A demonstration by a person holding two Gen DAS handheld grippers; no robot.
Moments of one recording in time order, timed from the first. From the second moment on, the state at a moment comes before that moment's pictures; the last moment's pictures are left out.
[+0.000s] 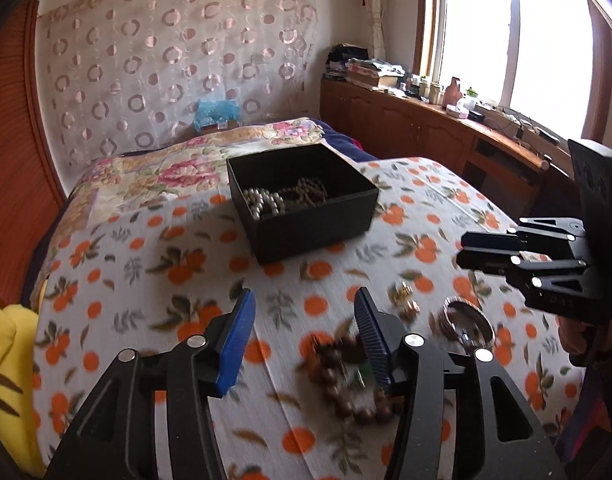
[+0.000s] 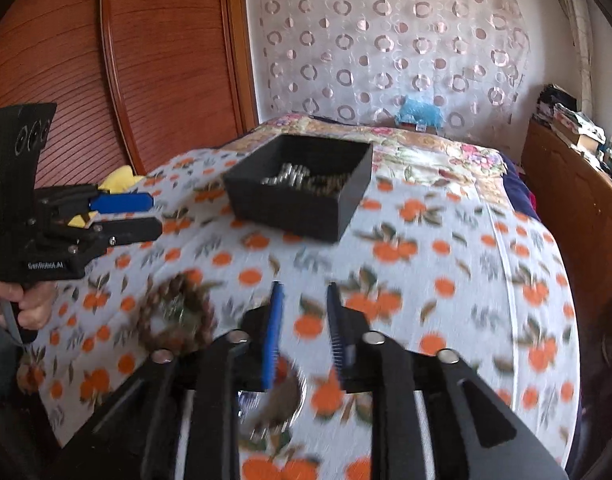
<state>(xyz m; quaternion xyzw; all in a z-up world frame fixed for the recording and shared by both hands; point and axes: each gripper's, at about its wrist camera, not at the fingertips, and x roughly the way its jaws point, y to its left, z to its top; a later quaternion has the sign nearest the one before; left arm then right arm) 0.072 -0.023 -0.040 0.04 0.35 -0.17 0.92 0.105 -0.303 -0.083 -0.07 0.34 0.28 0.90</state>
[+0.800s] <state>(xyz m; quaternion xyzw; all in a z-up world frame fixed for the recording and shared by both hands) 0.049 -0.016 -0.081 0.02 0.40 -0.16 0.90 0.054 -0.326 -0.117 -0.02 0.36 0.26 0.90</state>
